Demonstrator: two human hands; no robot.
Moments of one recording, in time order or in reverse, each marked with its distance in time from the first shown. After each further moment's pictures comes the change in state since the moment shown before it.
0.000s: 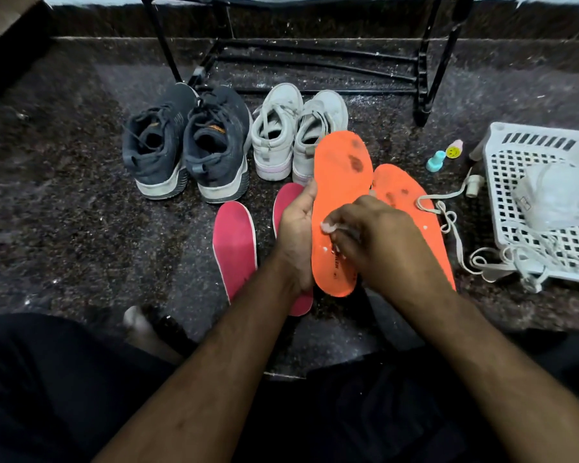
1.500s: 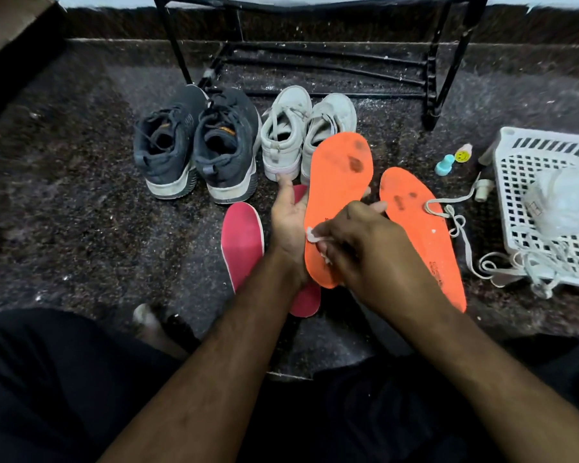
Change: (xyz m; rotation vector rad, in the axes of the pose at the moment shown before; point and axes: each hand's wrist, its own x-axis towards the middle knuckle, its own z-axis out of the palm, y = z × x) left_hand -0.001 0.016 -0.004 -0.144 -0.151 0.023; right_hand -0.005 -0.022 0.007 0.126 0.015 -0.048
